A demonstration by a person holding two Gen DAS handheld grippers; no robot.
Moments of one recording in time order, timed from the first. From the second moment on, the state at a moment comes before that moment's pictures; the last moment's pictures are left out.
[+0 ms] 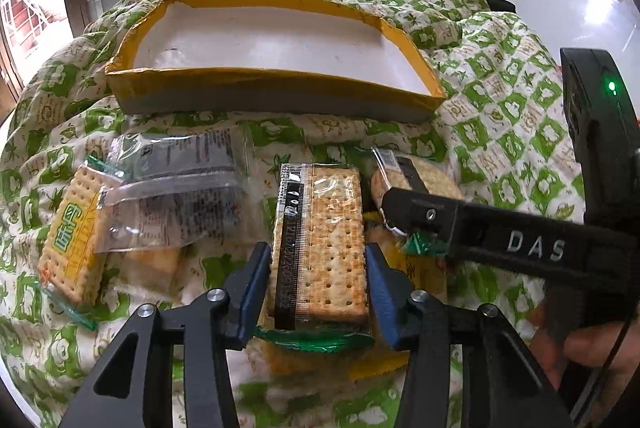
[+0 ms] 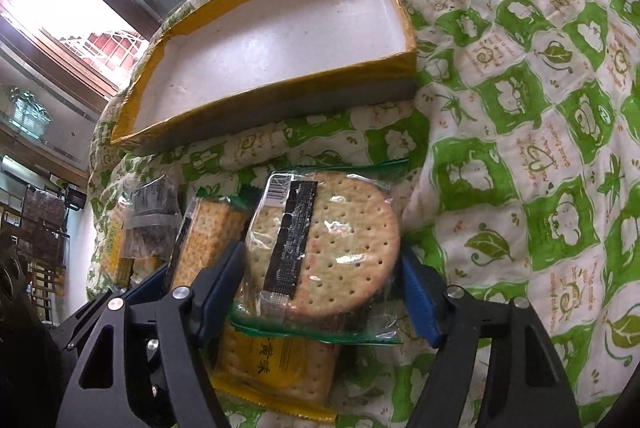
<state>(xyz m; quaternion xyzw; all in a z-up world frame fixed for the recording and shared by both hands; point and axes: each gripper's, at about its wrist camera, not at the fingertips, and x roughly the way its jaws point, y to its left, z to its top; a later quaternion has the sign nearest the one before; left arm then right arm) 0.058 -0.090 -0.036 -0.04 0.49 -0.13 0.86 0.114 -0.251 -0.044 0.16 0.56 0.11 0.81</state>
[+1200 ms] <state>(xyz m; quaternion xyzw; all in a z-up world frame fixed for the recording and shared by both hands) 0.062 -0.086 -0.006 -0.06 0.46 -0.13 0.88 0.096 -0.267 -0.013 0.18 0.52 0.12 0.83</state>
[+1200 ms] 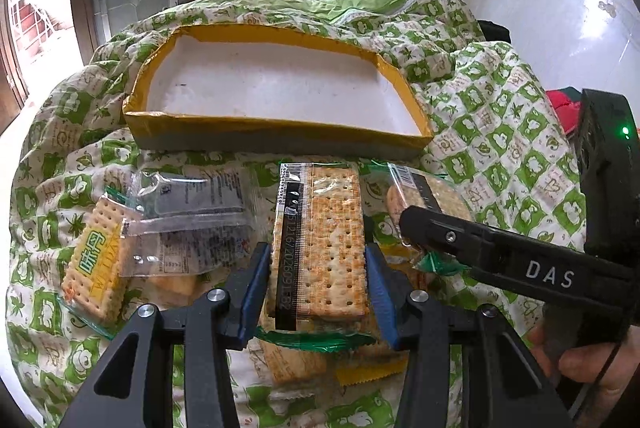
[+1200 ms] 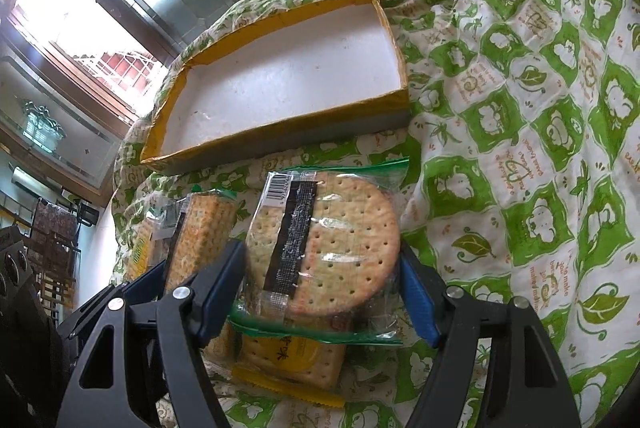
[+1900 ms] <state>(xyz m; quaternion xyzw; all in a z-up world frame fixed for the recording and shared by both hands) 0.115 -0.069 0.022 -0.08 0.45 -0.10 0.89 0.127 -0.273 0.025 0.17 0.50 0.11 0.84</state>
